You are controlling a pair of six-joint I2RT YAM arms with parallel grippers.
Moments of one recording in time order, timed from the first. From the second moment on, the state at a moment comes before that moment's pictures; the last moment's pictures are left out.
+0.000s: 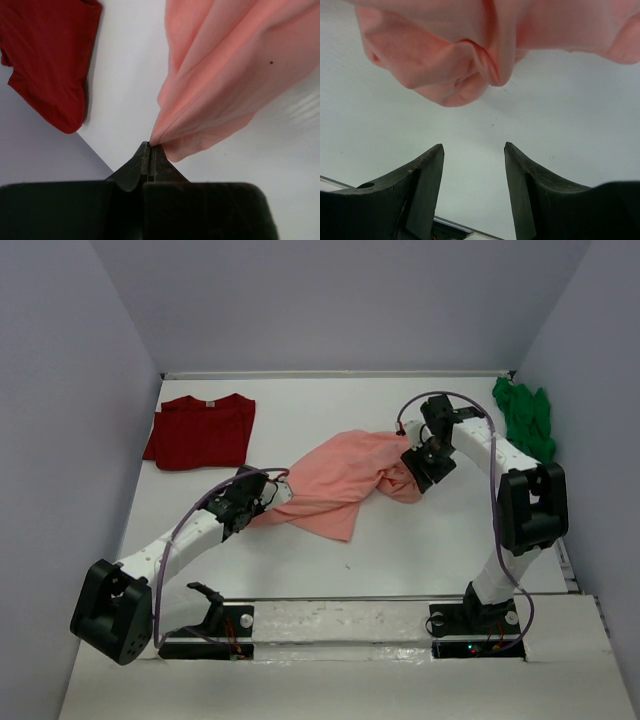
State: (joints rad) left arm -0.52 1.14 0.64 -0.50 -0.38 0.74; right arm 0.22 1.77 1.40 -1.01 -0.11 -0.40
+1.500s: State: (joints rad) left arm -0.39 1.24 0.67 -0.29 -0.45 0.71; right arm 0.31 1.90 1.36 -0.96 -0.35 -0.42
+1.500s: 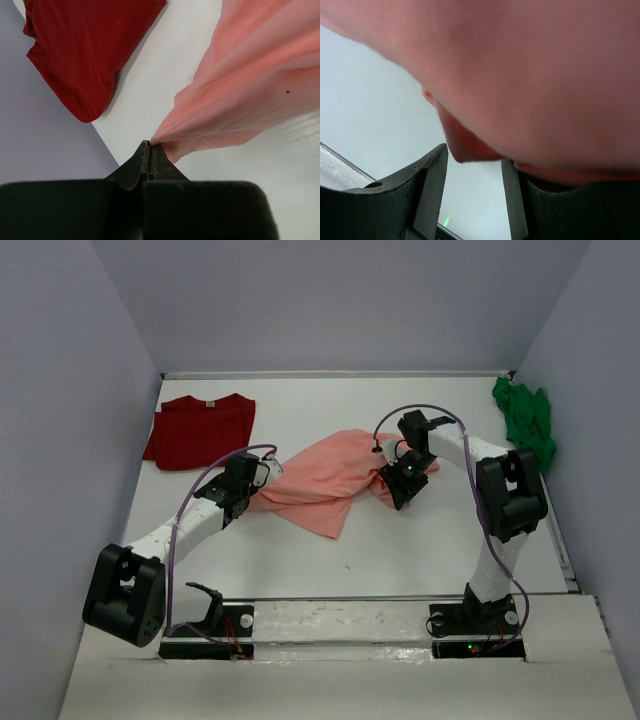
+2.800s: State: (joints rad) left arm -0.26 0.84 0.73 -0.05 -0.55 0.85; right arm 0.12 1.42 1.37 -0.87 0.12 -0.38
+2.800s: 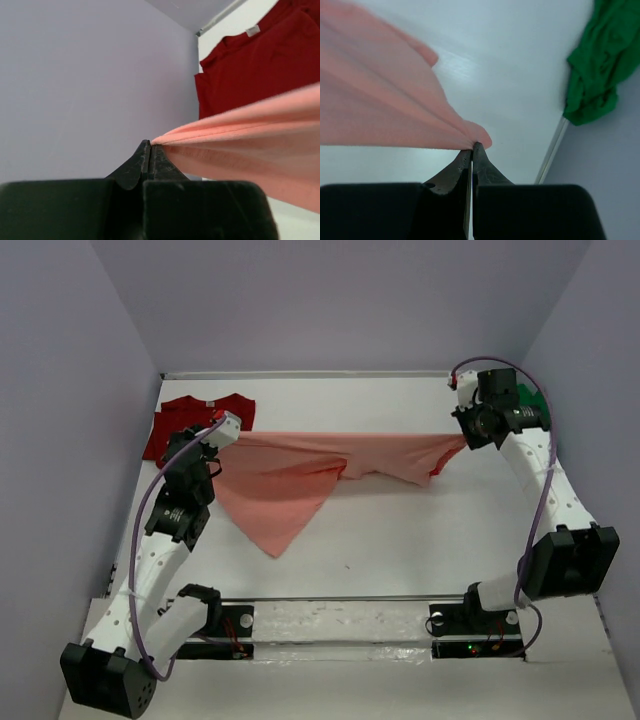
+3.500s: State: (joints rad) left arm -0.20 1.01 0.93 -0.03 -0.46 0.76; right arm 0.04 1.75 1.87 -0.80 0.18 -0.38
